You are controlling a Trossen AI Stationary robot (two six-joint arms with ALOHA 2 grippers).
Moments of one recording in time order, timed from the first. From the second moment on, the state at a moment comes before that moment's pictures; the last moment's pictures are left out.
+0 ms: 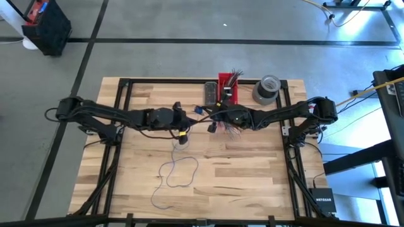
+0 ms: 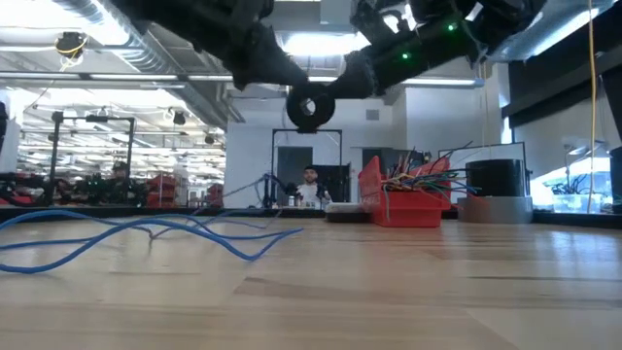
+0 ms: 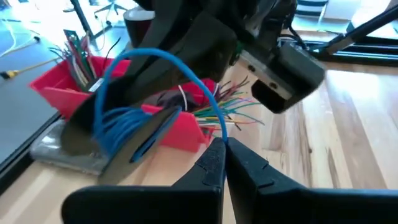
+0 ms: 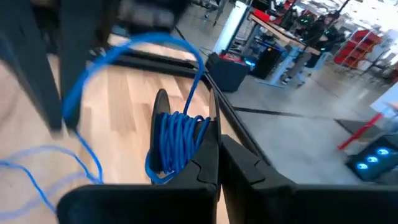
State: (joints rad) left arm 0.00 1.35 0.81 0.17 -0.26 -0.06; right arm -0.07 1.57 0.83 0.53 0.38 -0.30
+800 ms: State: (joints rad) left arm 0.09 1.53 0.84 0.33 -0.21 -0.05; right arm -0.07 1.36 0.85 0.60 0.26 -0.21
